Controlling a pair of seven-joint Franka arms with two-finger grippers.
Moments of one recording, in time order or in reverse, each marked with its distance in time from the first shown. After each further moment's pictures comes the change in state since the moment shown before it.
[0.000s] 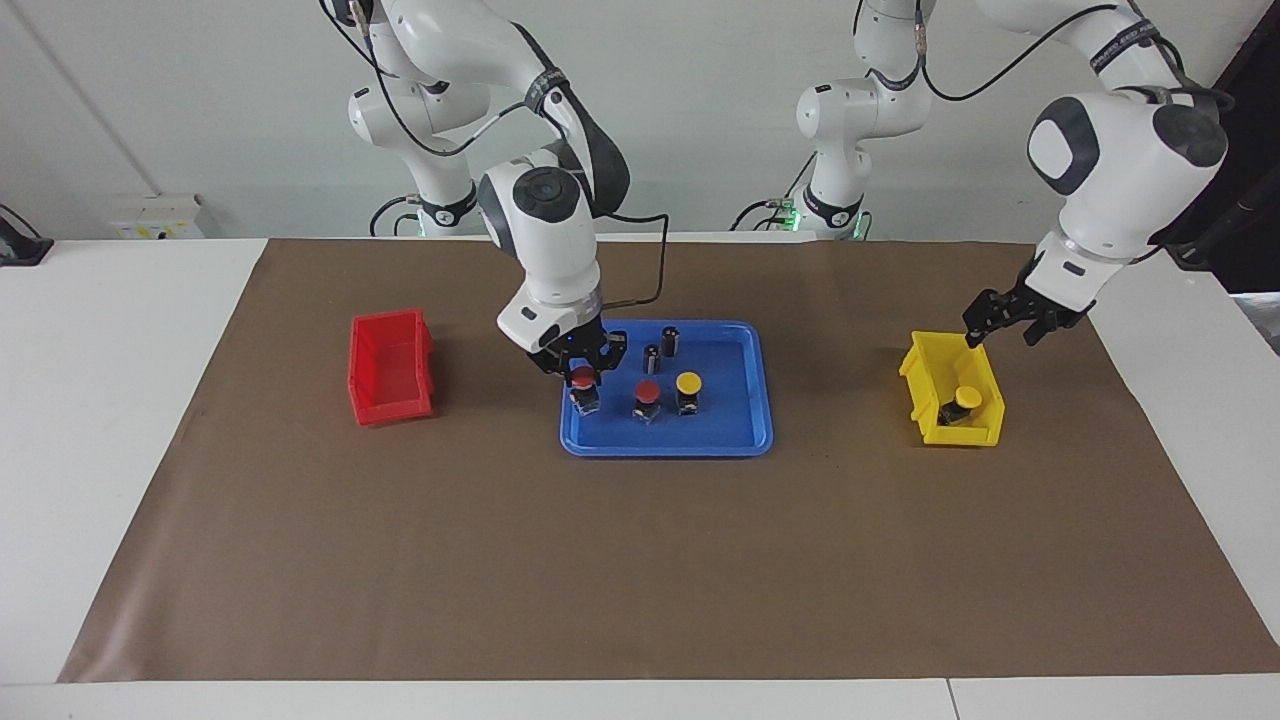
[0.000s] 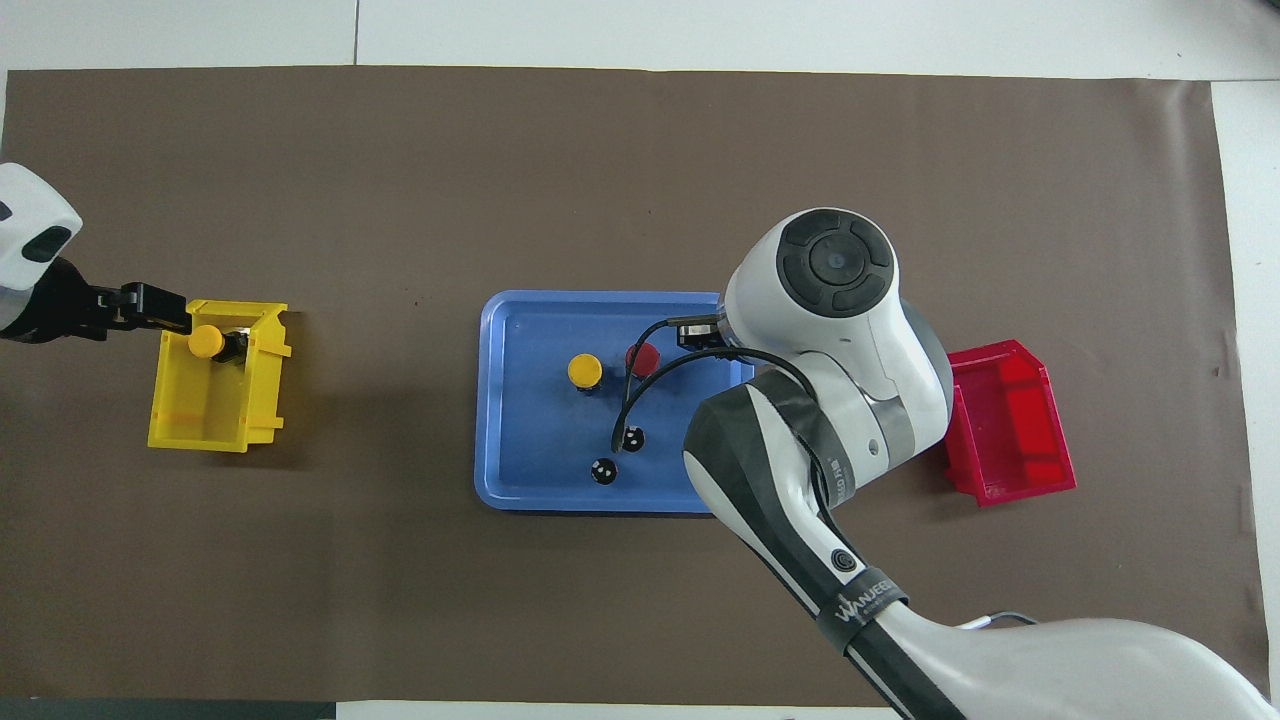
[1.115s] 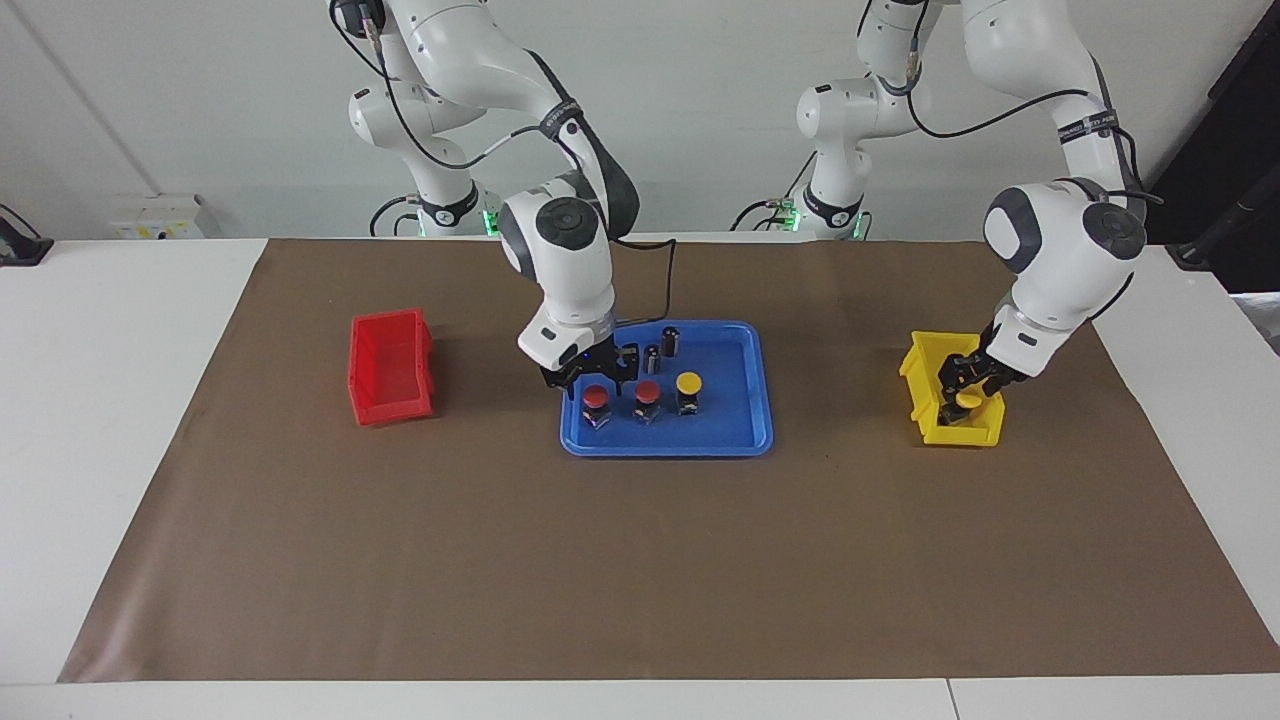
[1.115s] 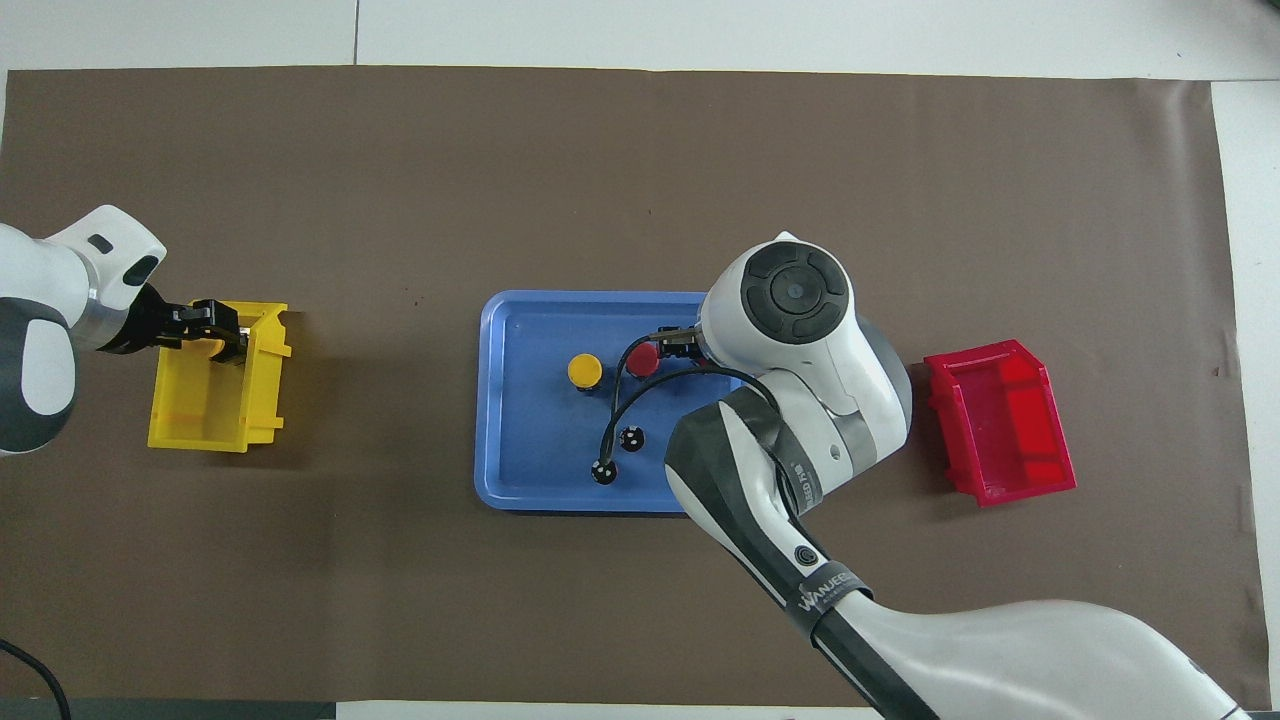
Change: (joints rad) left arm 0.010 0.076 0.001 -0.118 -0.001 0.222 -0.020; right arm 0.025 0.029 -0.014 -0.017 -0.035 0.078 0.001
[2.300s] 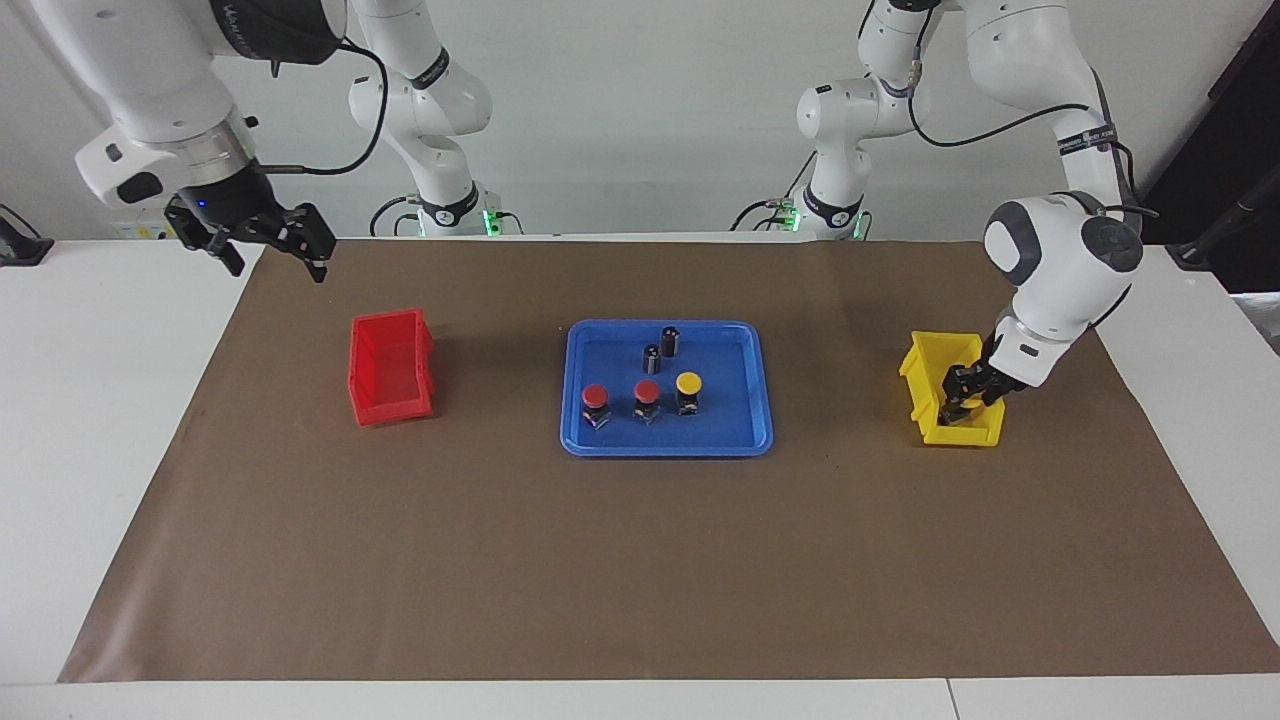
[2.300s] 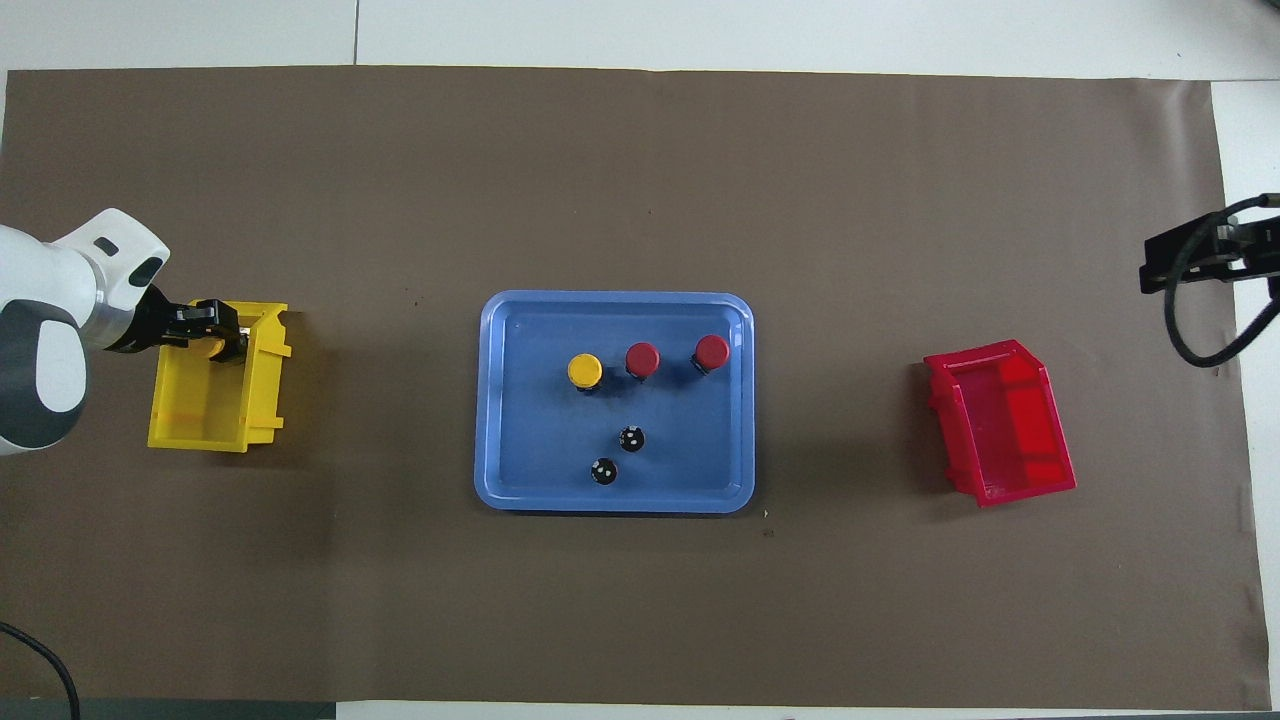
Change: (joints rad) left arm 0.013 0.034 0.000 -0.010 0.000 0.052 0.000; right arm -0.495 -0.252 -0.085 0.356 -0.053 -0.738 -0.475
